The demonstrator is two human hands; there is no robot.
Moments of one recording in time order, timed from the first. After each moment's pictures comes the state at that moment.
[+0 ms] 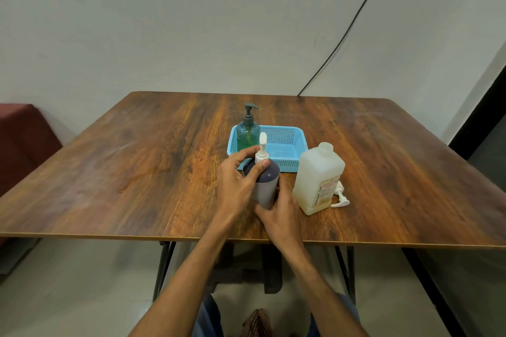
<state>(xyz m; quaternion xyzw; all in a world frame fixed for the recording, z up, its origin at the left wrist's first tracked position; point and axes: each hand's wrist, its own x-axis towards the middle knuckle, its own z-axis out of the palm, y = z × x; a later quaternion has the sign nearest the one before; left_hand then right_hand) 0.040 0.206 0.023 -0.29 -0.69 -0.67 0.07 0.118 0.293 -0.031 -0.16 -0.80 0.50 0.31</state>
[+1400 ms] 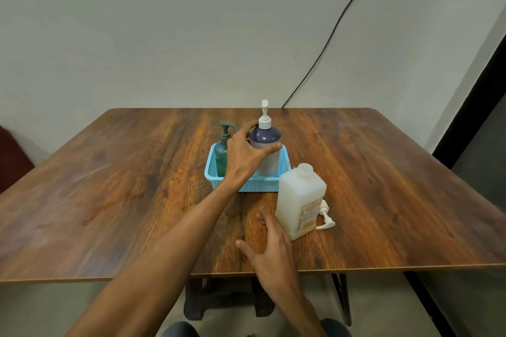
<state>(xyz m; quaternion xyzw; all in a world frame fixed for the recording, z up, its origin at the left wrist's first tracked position) -0.034 0.312 0.059 -0.32 -0.73 -0.60 0.08 0.141 0.305 -0.041 -0.24 -0.84 0.45 0.19</state>
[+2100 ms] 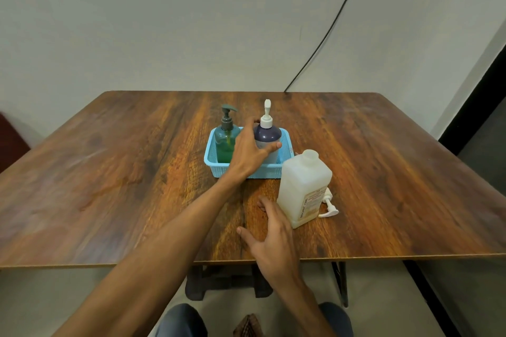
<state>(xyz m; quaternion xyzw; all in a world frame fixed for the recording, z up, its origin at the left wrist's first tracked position) -0.049 0.323 0.022 -0.35 -0.77 -0.54 0.00 0.139 0.305 -0.040 -0.23 -0.86 0.41 0.21</state>
